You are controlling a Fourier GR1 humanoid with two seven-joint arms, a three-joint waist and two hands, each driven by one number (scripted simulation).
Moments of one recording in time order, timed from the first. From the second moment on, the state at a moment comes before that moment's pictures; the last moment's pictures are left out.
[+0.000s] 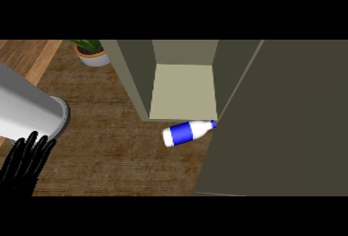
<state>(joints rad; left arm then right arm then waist) 0.30 0.69 -0.27 -1.68 0.71 -0.12 -0.66 -0.14 -0.33 0.41 -2.32 -0.71 0.10 0.47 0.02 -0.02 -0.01</state>
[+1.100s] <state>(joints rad) 0.41 0.80 -0.12 -1.87 0.82 -0.18 -0.56 -0.93 -0.01 0.73 -1.75 -0.51 -0.57 0.43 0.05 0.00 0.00</state>
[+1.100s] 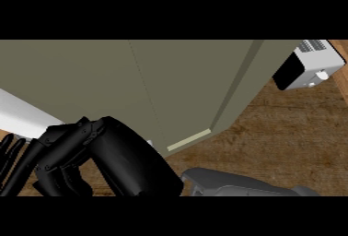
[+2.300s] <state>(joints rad) 0.49 0.77 0.01 -1.98 0.85 -0.18 -0.45 -0.96 -0.04 0.51 -1.33 -0.65 -0.03 0.23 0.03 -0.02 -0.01</state>
